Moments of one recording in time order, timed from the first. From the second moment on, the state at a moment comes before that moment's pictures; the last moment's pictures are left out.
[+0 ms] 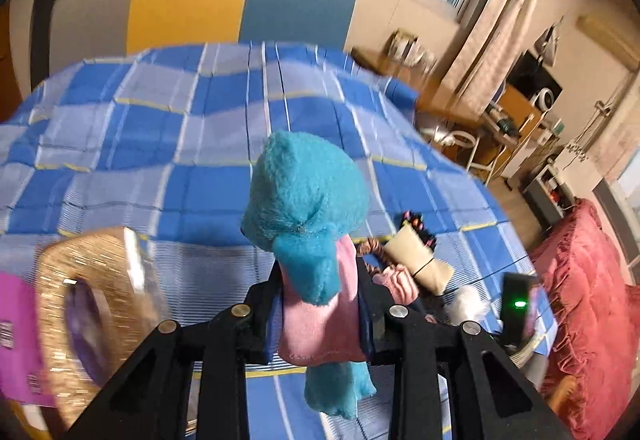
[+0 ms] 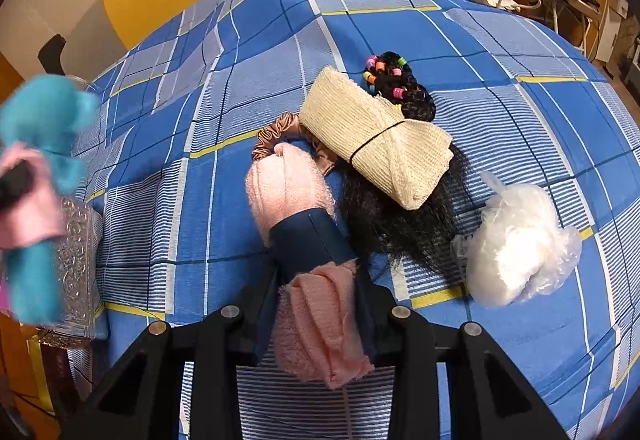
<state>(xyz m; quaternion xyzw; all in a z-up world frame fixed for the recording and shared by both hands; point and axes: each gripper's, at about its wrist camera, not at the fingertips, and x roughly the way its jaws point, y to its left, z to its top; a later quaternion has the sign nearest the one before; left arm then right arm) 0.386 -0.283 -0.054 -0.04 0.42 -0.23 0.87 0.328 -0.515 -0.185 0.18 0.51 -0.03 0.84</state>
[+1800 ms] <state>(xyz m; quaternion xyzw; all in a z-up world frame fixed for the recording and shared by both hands) 0.238 0.188 -0.166 -0.14 0.53 -0.01 0.84 0.281 -0.414 -0.013 0.21 0.30 0.06 0.93</state>
